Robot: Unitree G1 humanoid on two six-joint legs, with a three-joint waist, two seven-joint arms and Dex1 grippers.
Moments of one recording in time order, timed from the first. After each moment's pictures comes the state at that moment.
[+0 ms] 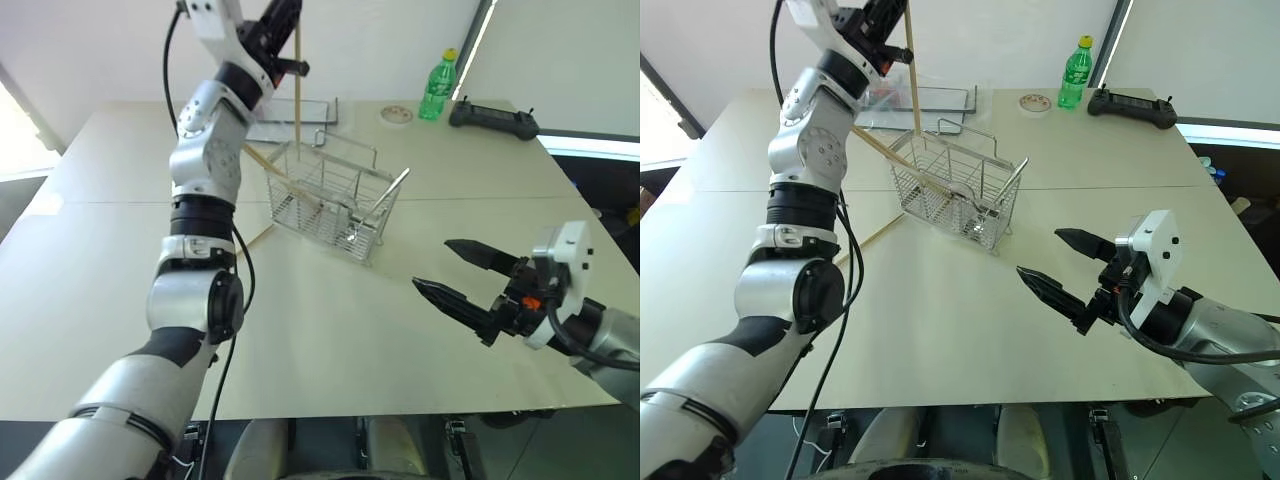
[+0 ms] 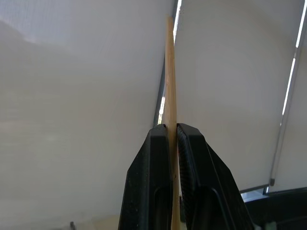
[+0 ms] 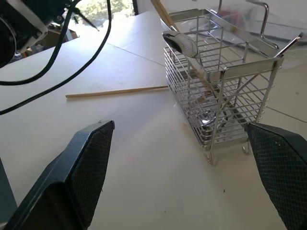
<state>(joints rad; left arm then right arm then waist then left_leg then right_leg) -1.19 0.12 0.26 0.58 -0.37 0.11 -0.49 0.16 -0.84 -0.48 -0.82 1.11 0.73 0.44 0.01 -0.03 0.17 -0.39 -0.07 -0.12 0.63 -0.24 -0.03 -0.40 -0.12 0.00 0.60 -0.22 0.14</state>
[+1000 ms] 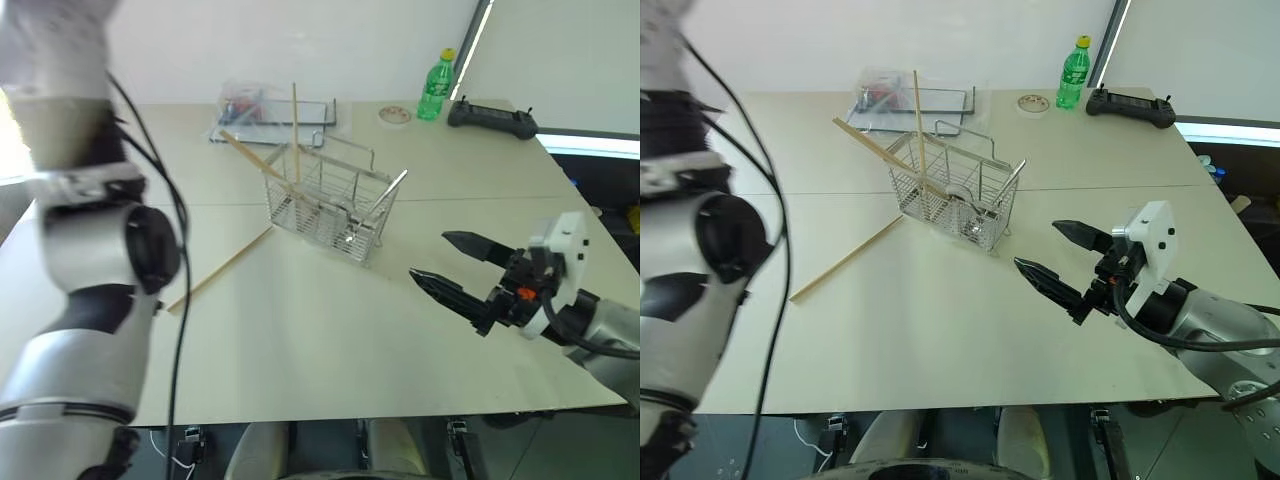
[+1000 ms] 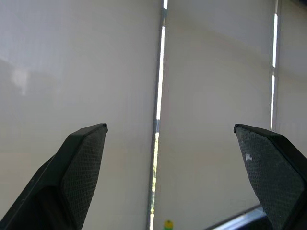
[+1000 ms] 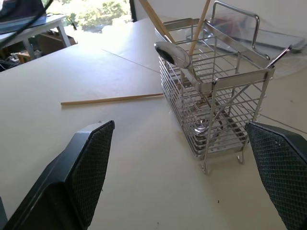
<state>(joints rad) -1.51 0.61 0.23 0.50 -0.55 0.56 -0.71 0.09 -0.84 -0.43 -0.79 1.09 0.72 0.43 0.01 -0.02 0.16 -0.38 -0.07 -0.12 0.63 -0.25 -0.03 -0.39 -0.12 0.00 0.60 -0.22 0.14</state>
